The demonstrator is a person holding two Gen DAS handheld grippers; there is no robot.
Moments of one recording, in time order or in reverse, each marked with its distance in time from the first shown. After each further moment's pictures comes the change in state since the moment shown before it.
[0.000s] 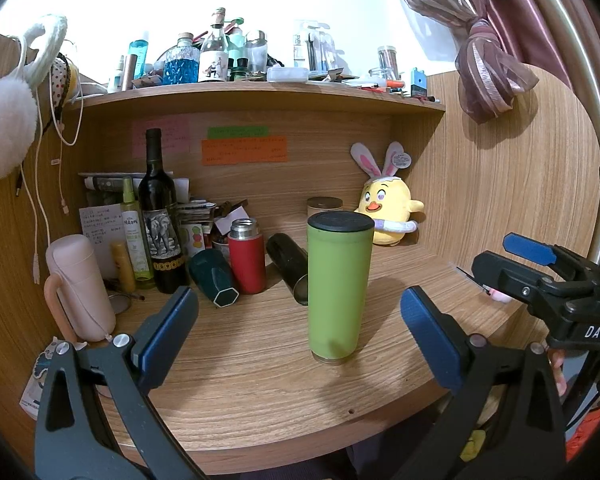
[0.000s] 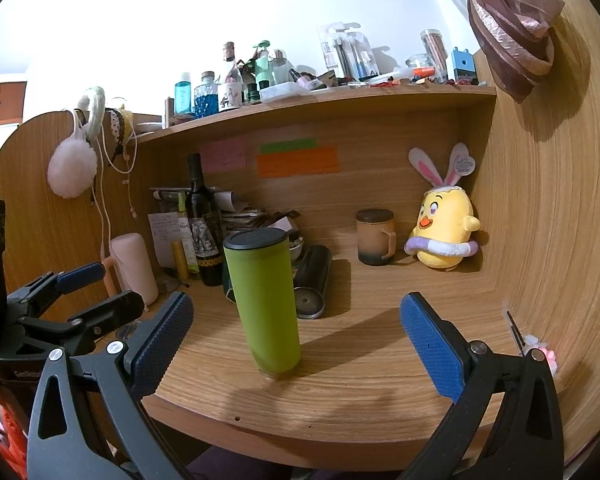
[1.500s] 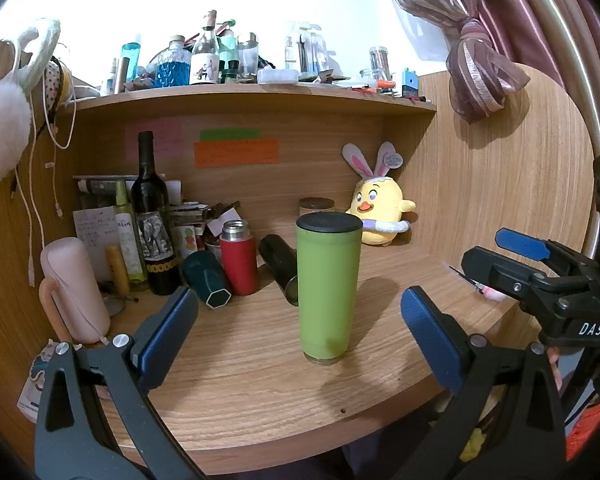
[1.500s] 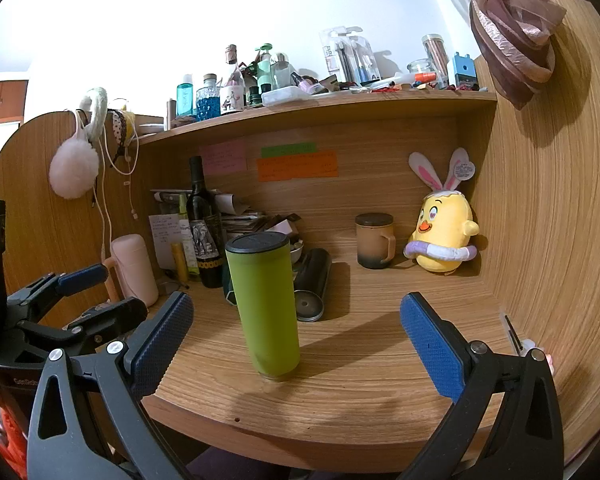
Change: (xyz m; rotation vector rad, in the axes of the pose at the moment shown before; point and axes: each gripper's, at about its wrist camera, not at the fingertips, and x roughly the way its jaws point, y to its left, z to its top) left arm -0.003 -0.005 0.001 0.011 -0.002 -0.021; right arm -0.003 0.000 0.003 -0.009 -0.010 0.001
